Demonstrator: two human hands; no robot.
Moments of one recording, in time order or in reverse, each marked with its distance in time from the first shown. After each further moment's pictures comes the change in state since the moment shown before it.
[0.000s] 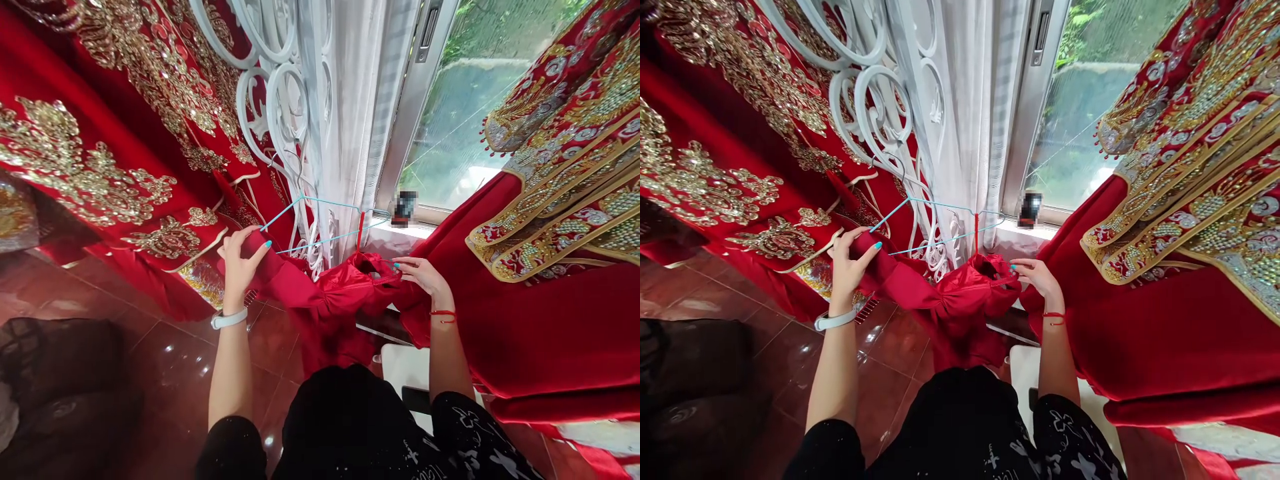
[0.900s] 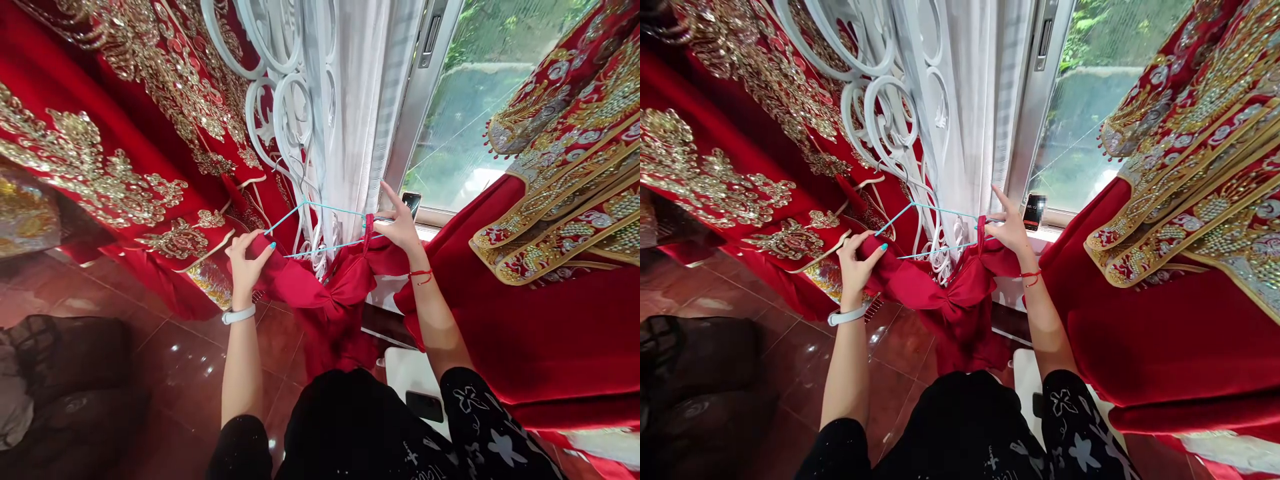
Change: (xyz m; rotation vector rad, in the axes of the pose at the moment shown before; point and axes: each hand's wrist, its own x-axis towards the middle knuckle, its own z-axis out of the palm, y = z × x) left_hand 0.002 -0.010 0.006 0.028 0.029 0.035; right_hand 0.036 -0.108 0.097 -0.247 -0.075 -0.790
